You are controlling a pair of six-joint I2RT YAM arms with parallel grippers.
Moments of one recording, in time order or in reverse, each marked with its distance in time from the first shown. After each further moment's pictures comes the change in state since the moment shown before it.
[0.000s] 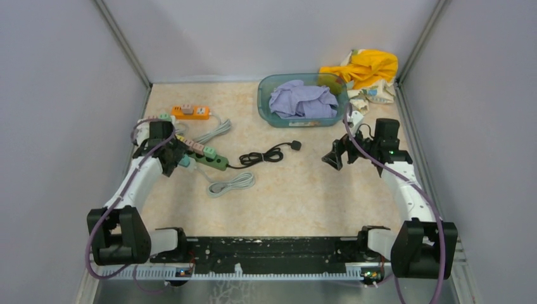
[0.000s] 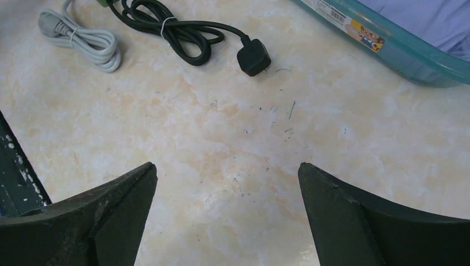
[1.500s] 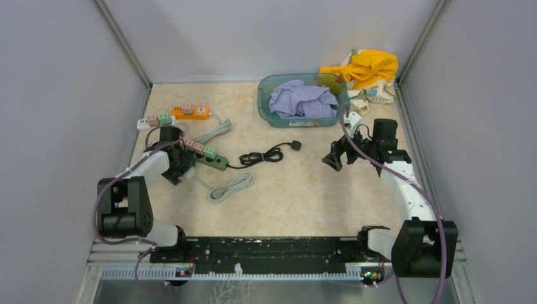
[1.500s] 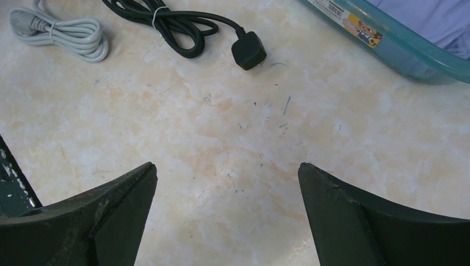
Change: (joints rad) left arm 0.009 0.204 -0.061 0.058 0.081 0.087; right arm 0.018 0.008 0.000 -0.015 0.041 -0.040
